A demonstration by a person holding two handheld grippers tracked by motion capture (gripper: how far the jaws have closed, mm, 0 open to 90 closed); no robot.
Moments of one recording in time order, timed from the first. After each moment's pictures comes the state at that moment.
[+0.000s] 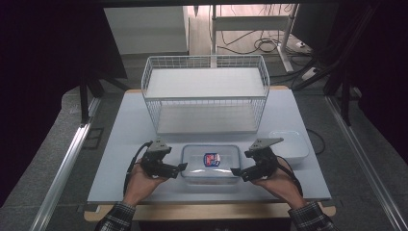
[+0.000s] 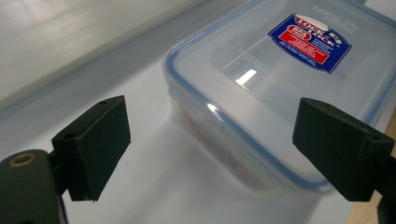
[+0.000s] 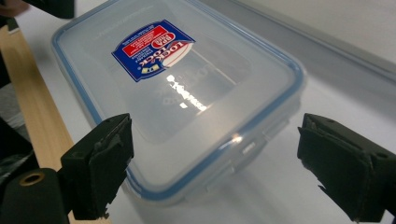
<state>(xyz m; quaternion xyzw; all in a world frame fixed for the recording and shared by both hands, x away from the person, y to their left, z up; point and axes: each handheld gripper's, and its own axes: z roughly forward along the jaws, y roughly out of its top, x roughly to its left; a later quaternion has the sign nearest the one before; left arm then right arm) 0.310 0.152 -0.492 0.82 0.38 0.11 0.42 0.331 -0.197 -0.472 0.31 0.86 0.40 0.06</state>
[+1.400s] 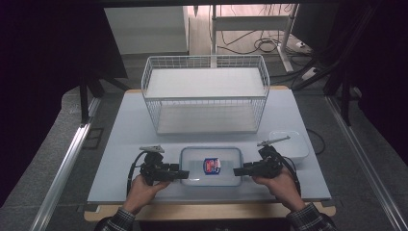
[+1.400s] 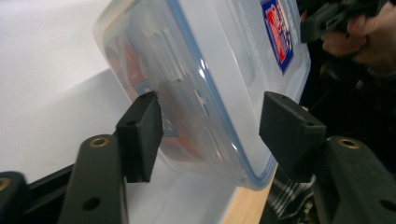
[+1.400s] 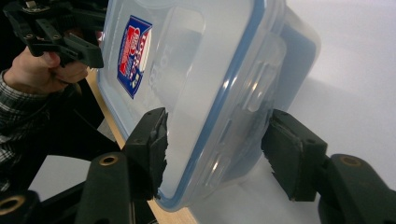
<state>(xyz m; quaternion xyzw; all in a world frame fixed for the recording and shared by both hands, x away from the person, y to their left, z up) 0.302 0.169 -0.513 0.77 0.41 -0.11 0.48 0.339 -0.219 -0.486 0.41 0.80 0.41 -0.13</state>
